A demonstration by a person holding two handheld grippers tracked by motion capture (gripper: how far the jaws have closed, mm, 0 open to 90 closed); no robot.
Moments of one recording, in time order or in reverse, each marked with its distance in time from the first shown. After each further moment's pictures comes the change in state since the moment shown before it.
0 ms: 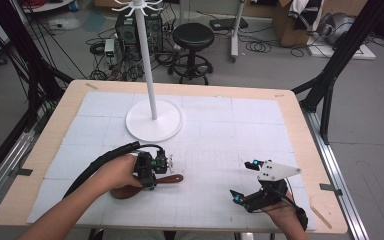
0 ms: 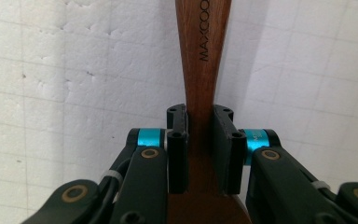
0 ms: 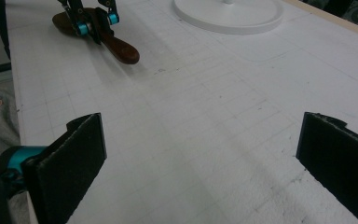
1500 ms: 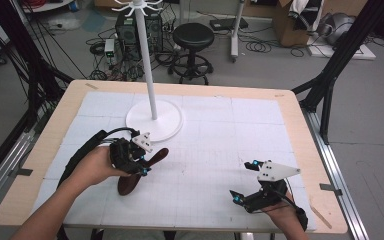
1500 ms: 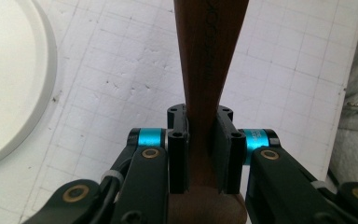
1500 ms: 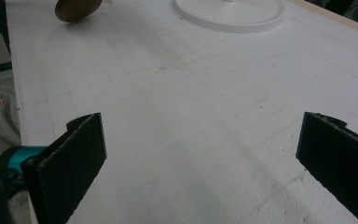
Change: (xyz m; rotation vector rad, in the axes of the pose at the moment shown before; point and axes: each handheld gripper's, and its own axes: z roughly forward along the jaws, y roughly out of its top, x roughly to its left) left arm 0.007 -0.048 -0.059 -0.358 0.047 -0.152; right arm 0.000 -0.001 0.000 0.006 0.001 0.001
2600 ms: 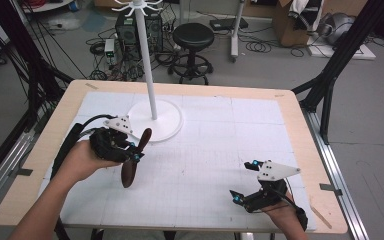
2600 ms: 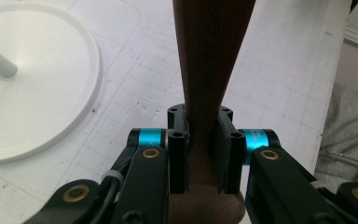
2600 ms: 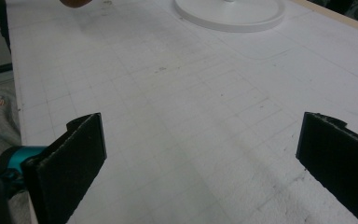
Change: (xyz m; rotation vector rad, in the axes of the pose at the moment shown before) left arm 0.014 -0.016 -0.043 -0.214 0.022 -0.131; right arm -0.001 0.000 0.001 -0.004 0.001 0.002
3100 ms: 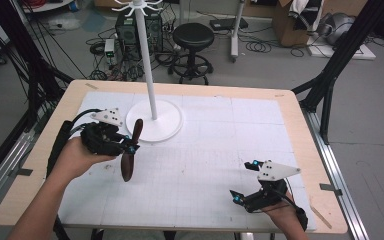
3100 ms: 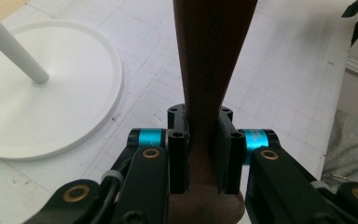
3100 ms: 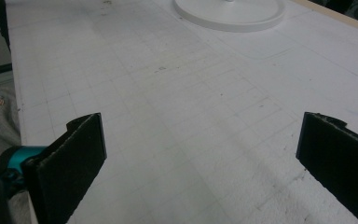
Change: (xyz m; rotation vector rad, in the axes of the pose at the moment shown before) left arm 0.009 -0.004 -0.017 -0.092 0.040 -0.060; right arm 0.000 0.000 0.000 0.001 0.002 0.004
